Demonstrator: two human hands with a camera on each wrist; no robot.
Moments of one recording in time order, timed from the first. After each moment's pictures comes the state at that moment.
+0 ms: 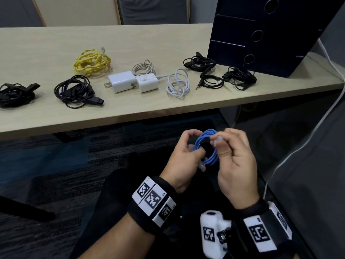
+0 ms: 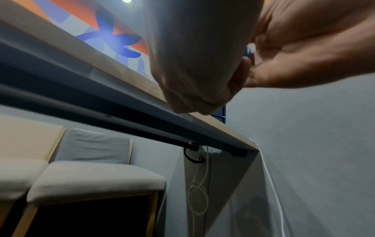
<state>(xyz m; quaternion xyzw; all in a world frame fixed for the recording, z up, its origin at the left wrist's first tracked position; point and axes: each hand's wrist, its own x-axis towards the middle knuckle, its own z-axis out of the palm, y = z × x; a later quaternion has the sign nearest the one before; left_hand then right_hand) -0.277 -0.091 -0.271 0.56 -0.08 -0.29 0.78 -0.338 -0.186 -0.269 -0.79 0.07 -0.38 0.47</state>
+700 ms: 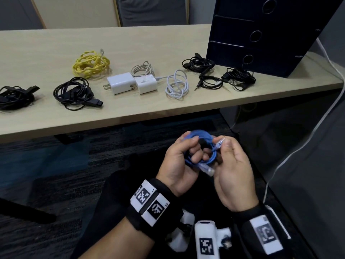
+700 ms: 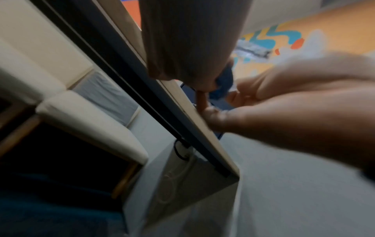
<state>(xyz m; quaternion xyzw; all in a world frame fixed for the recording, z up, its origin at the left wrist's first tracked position) -0.277 -0.086 -0.254 0.27 0.04 -0.36 0.89 -0.336 -0.171 -0.270 -0.58 0.18 -0.27 0.74</state>
